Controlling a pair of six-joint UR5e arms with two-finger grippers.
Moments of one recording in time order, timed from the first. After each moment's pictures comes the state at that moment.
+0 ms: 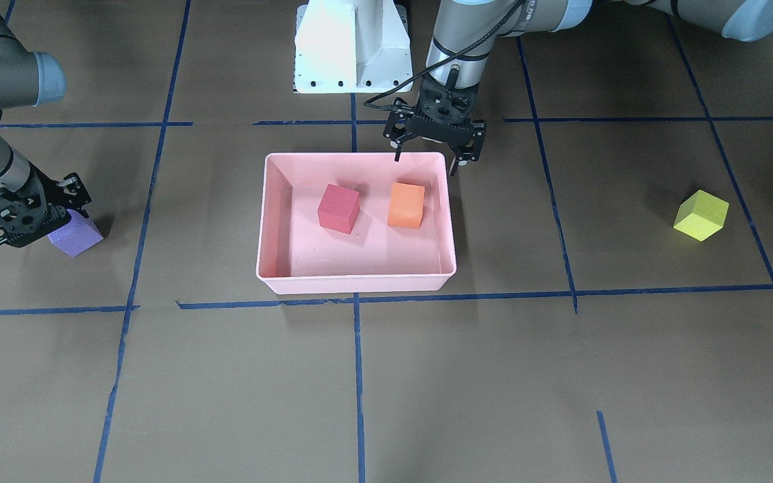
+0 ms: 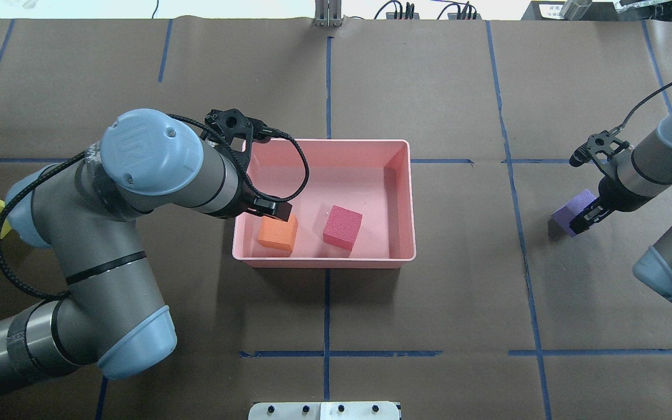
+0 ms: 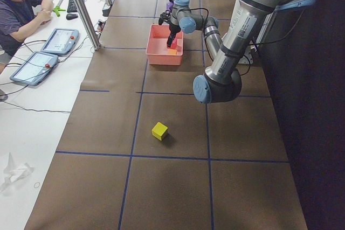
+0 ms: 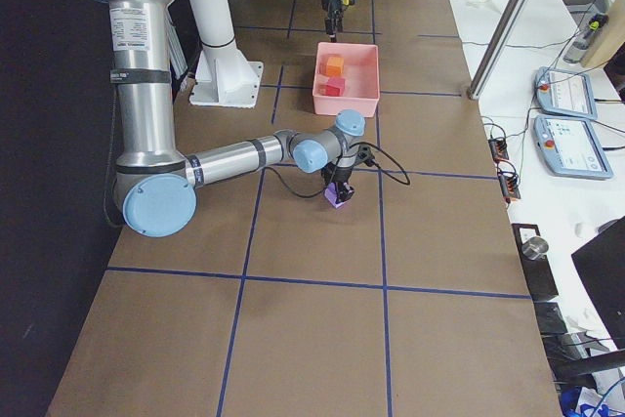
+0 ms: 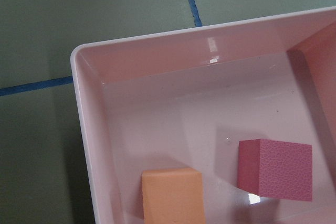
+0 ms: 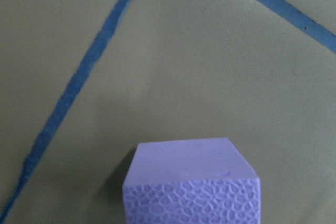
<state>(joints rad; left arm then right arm) -0.56 -2.13 -1.94 -1.55 -1.80 -0.88 0.89 -1.51 1.76 -1.35 2.16 0.30</state>
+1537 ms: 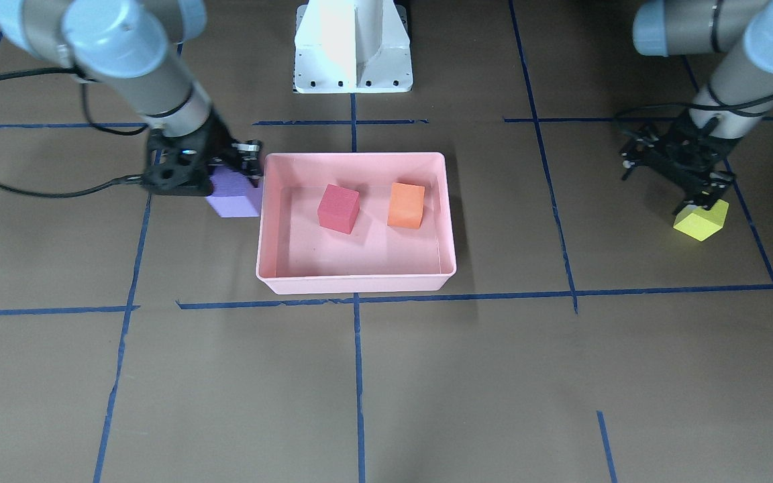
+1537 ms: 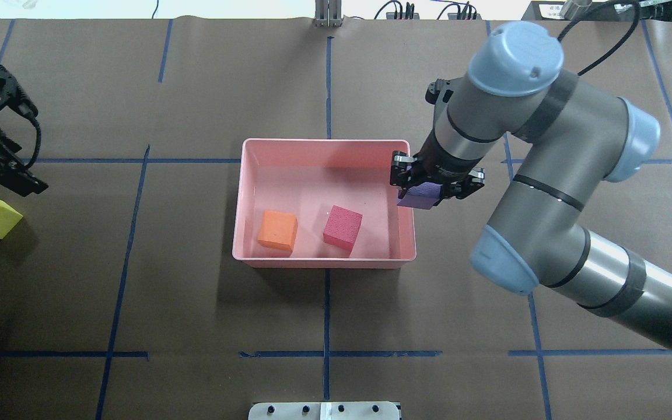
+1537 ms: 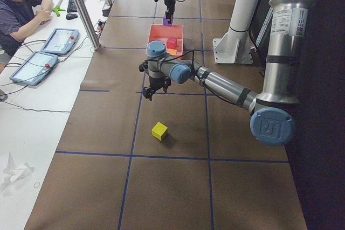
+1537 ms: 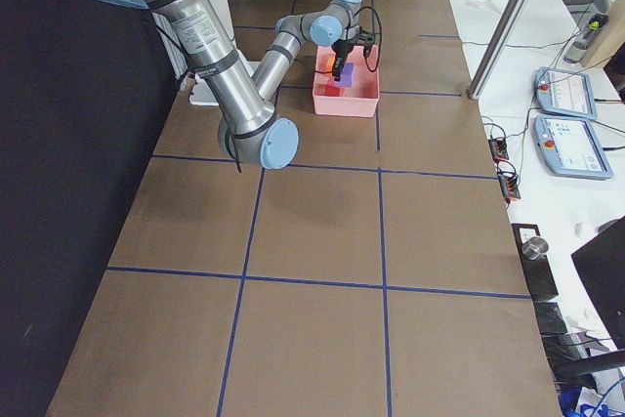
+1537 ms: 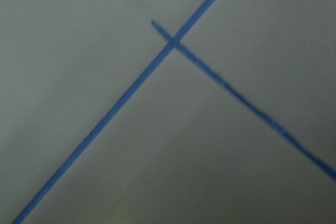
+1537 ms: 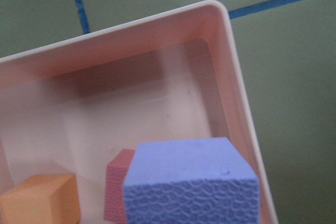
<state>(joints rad) -1.08 -1.55 -1.91 -1.76 -2.20 0.20 0.63 -0.85 1.77 -1.74 2.04 1.40</state>
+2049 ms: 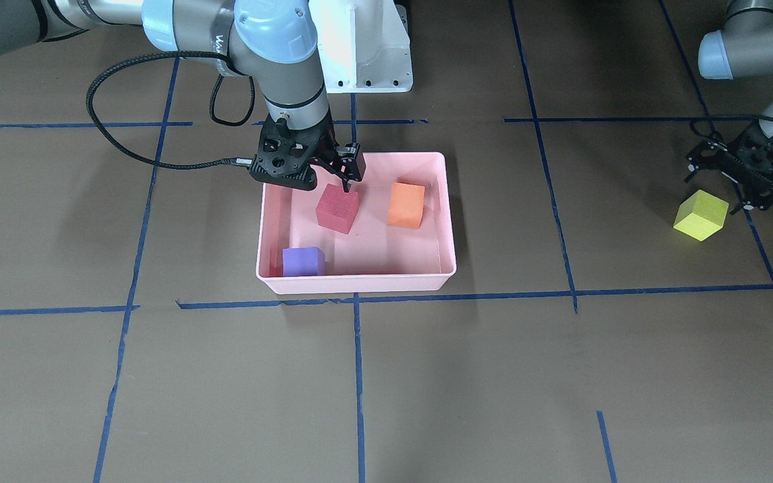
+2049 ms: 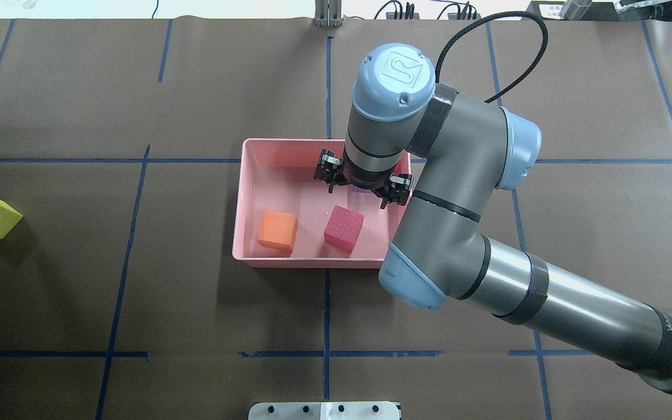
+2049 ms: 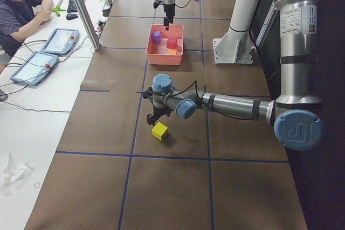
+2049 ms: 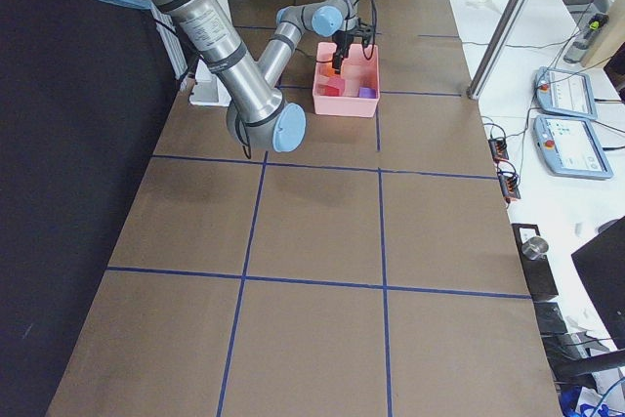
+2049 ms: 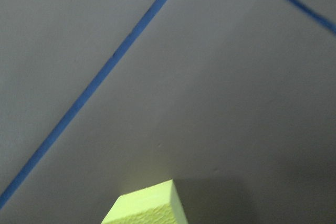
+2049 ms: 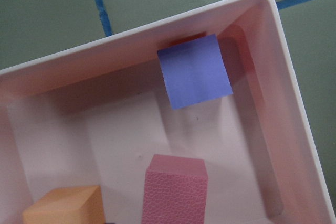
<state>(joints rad) -1.09 -1.45 -1.70 -2.12 -2.20 0.12 0.59 -0.78 1.71 -1.74 1.98 1.45</state>
